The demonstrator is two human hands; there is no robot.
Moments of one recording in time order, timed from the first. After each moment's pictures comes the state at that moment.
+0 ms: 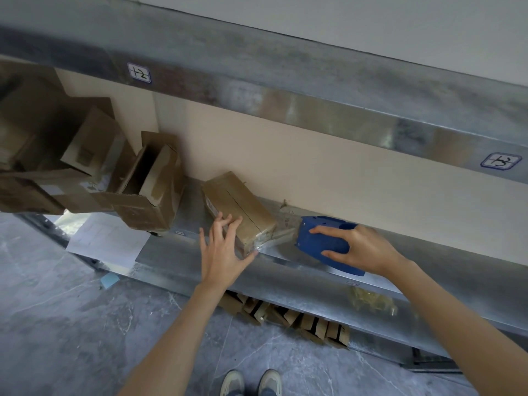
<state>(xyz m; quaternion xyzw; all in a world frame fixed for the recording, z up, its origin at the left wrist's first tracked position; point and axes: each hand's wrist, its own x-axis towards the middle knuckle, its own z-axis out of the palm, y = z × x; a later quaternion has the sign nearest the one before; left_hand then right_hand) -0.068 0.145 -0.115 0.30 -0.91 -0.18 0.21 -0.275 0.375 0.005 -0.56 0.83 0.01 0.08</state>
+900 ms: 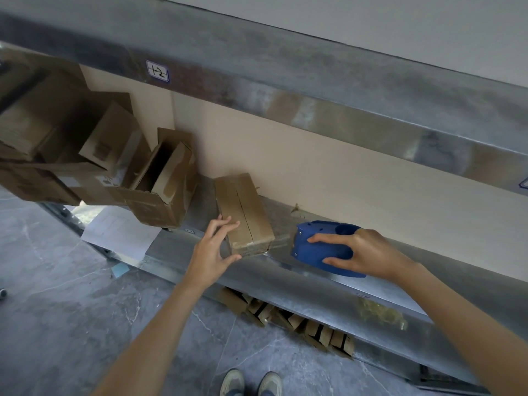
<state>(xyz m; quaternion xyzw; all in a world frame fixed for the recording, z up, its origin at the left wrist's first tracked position) -0.038 0.107 -0.116 0.23 -0.88 -0.35 0.23 -0.281 0.352 0.010 -0.62 0.78 -0.01 0.08</state>
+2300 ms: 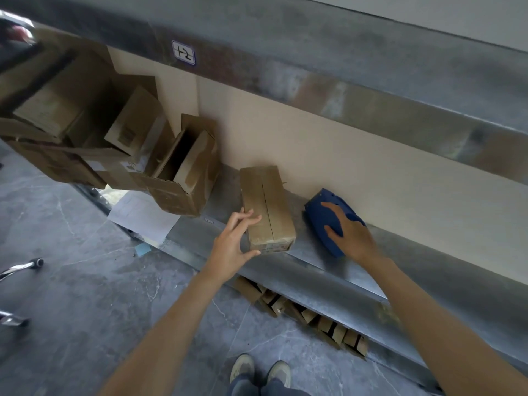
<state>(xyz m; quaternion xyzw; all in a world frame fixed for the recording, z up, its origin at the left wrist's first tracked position) -0.040 0.108 -0.109 0.24 -0.87 -0.38 0.22 -0.301 0.281 -0.093 -0.47 0.86 -0.17 0.14</state>
